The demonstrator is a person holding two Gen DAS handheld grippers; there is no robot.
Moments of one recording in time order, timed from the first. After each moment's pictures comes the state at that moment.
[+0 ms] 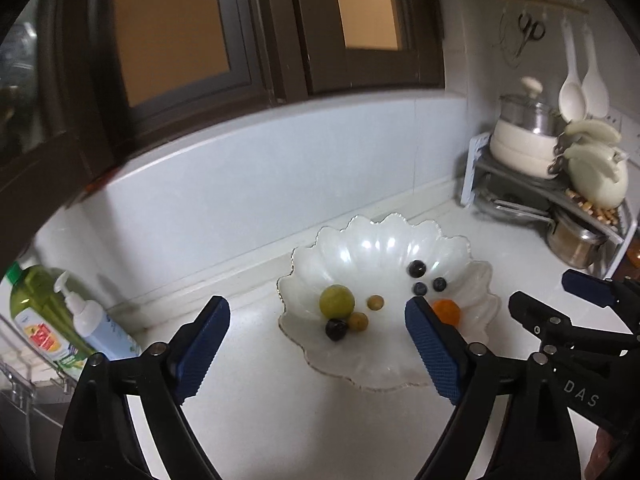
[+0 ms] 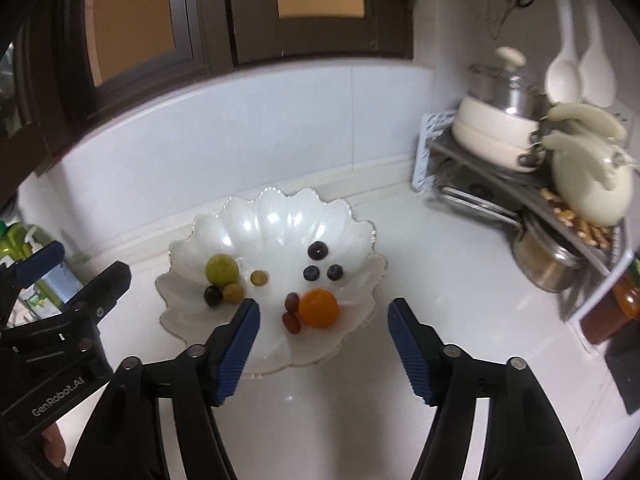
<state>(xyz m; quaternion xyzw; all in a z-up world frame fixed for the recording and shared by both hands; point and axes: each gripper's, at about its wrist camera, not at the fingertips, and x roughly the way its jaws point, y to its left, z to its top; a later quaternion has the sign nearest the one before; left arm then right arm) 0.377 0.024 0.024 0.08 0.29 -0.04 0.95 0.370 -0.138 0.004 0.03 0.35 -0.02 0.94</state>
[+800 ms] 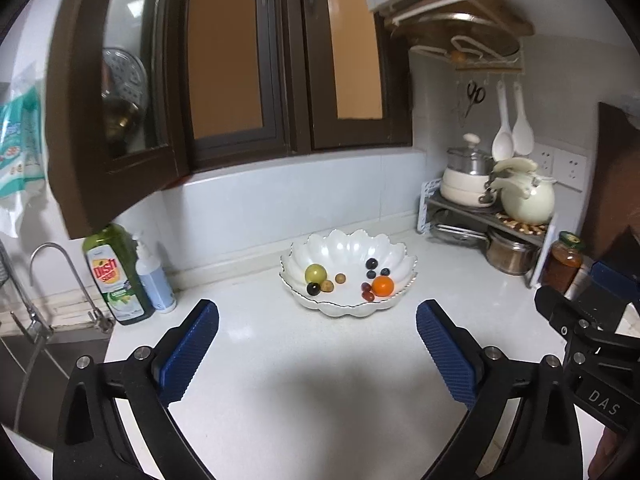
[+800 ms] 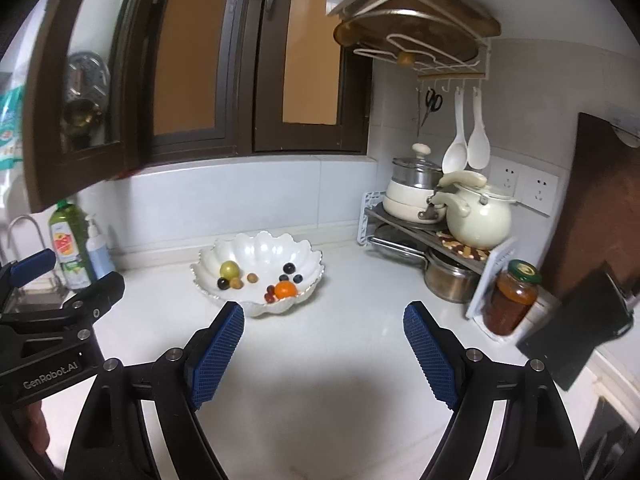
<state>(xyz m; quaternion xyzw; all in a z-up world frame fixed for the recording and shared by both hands) 0.136 0.025 0.053 0.04 0.20 -0.03 0.98 0.118 -0.152 0.053 -0.02 0.20 -0.05 0.98</state>
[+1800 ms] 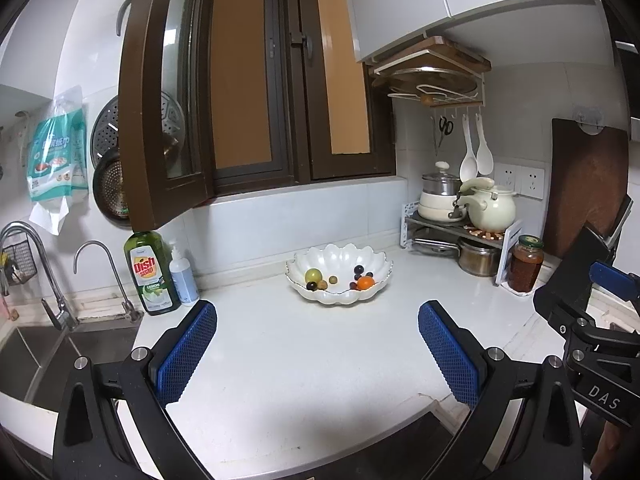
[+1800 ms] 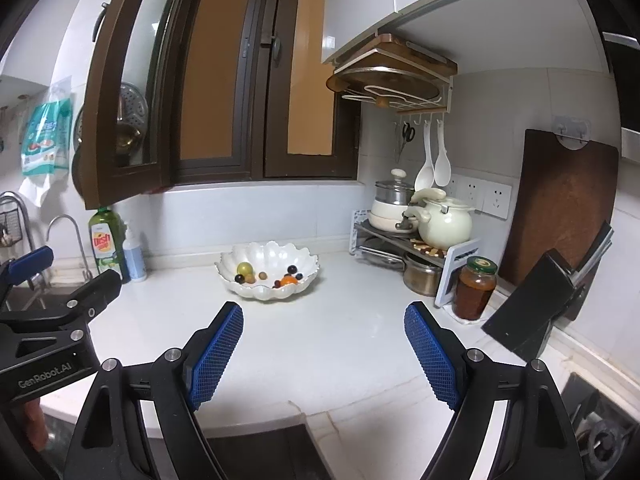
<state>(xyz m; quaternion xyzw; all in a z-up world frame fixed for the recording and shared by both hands) -0.016 0.022 0.066 0.04 0.14 -0.03 0.99 -0.035 -0.149 0.063 -0.02 0.15 -0.04 0.99</state>
